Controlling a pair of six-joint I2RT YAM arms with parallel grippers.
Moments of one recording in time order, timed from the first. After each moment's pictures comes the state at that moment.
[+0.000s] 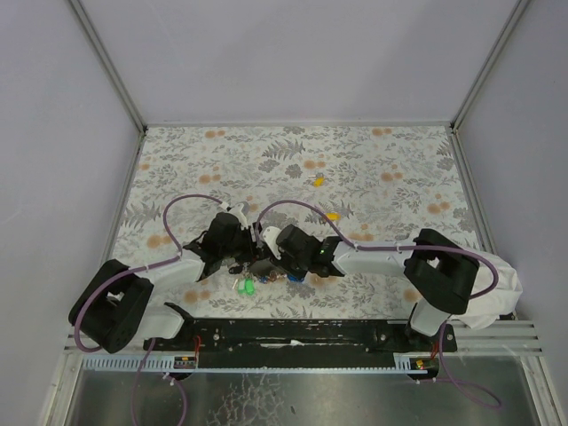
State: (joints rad) left arm -0.52 1.30 0.42 0.19 0.27 -0.69; right arm 1.07 1.67 0.90 -0.18 0.02 -0.03
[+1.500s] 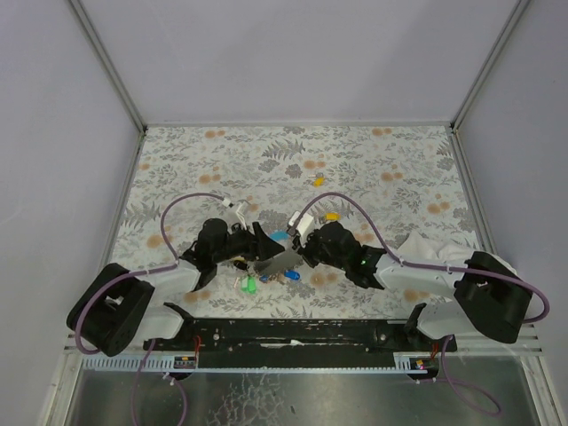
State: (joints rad) left arm -0.50 1.27 0.29 0.63 0.48 -0.70; right arm 0.98 1.35 0.59 0.28 0.00 -0.10
